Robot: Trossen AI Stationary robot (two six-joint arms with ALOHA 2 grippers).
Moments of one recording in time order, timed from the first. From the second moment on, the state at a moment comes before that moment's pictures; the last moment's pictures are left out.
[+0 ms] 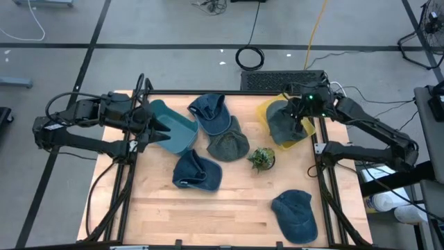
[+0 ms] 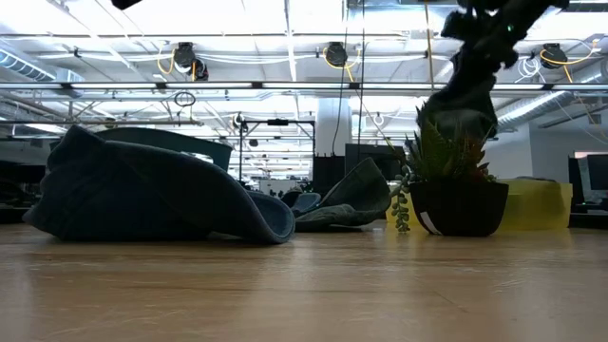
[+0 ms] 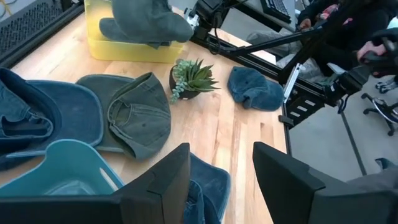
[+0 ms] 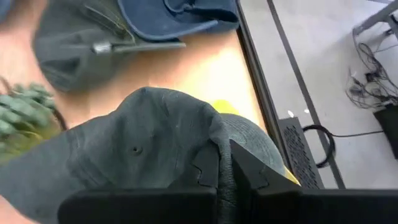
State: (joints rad) left arm 0.09 0.84 1.20 -0.86 0.15 -0.39; right arm -0.63 0.89 0.93 -0.79 -0.06 -0.50
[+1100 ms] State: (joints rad) left arm 0.09 0.84 1.20 -0.86 0.16 -0.43; right arm -0.86 0.80 0.64 -0.59 -0.03 -0.62
